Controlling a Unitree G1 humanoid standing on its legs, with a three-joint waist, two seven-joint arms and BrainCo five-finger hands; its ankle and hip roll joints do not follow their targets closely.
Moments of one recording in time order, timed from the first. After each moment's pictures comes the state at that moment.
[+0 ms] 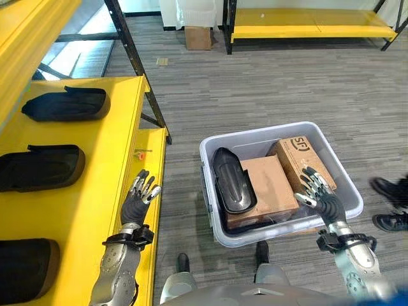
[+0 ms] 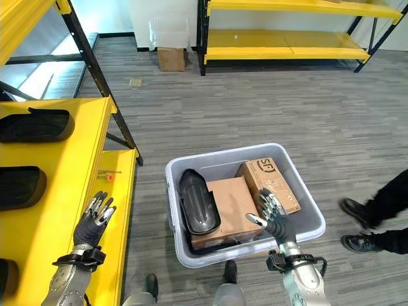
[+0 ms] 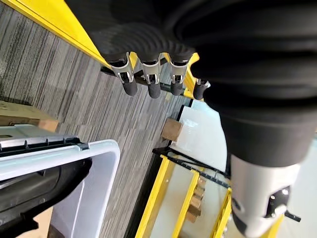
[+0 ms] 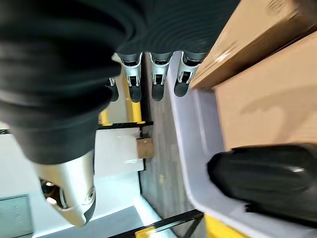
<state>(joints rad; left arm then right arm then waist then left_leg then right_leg) 0.33 0.30 0.00 0.00 -0.68 -0.16 -0.05 0.32 -0.32 -0.01 -0.11 0.41 -0.09 0.13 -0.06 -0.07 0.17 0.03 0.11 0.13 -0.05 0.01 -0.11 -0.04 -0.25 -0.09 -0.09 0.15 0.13</state>
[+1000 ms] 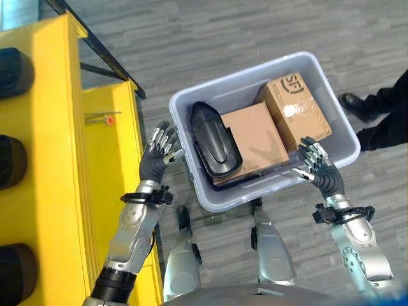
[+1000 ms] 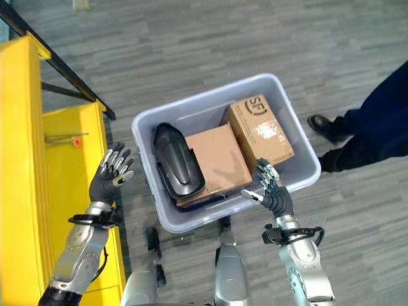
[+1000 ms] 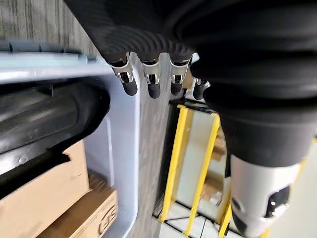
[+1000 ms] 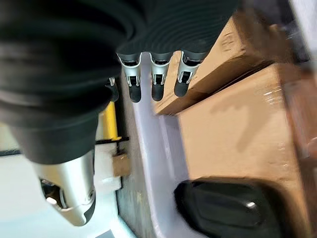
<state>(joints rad) 0.00 0.33 -0.13 -0.13 -0.56 -0.18 0.05 0.17 -0.38 0.06 -0.18 0.41 -0.11 0.03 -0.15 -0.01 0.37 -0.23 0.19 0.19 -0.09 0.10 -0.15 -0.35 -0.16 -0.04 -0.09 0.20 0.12</state>
